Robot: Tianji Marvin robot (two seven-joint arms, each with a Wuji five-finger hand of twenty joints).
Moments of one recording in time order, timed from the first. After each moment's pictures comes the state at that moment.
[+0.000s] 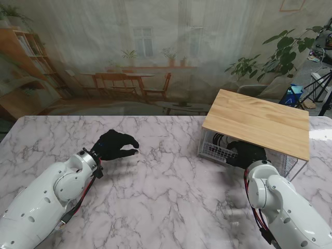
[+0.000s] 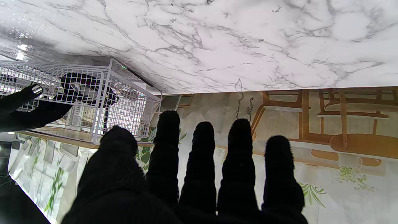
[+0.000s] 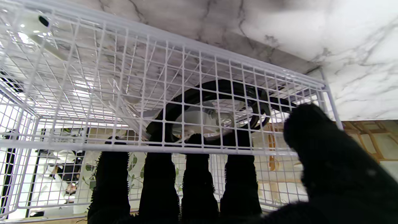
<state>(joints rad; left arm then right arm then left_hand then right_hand) 1.34 -1.05 -1.17 -1.37 0.93 -0.39 0.07 -1.53 -1.05 1.27 -1.57 -1.03 0.32 0.14 0.89 -0.04 -0.01 0.01 0.62 0.00 0.50 0.60 0.68 0.09 0.26 0.38 0.59 0.19 0.30 0.54 0.17 0.26 0.77 0.55 0.40 -0.40 0.73 -0.12 0.39 -0.14 0.46 0.37 0.42 0.03 0.46 0.29 0.49 0.11 0.25 0.31 0.09 0.32 0.89 0.47</state>
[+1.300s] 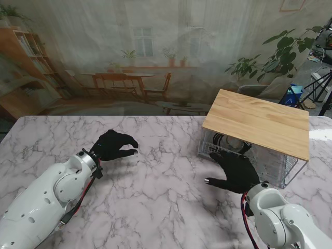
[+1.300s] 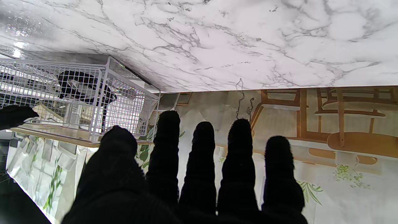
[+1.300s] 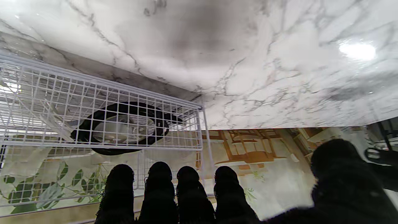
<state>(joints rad) 1.35 -1.05 -1.17 -1.36 0.93 -0.39 0.09 -1.88 -1.05 1.41 -1.96 -1.05 0.09 0.25 0.89 -0.04 -0.01 0.01 0.62 0.00 0.50 0.60 0.68 0.09 0.26 0.38 0.59 0.19 0.30 0.54 0.17 0.27 0.77 0.55 0.29 -0.12 0.35 -0.07 0.17 0.09 0.03 0.28 0.27 0.16 -0.01 0.01 0.23 0.10 0.07 0.04 -0.03 0.18 0.52 0.05</state>
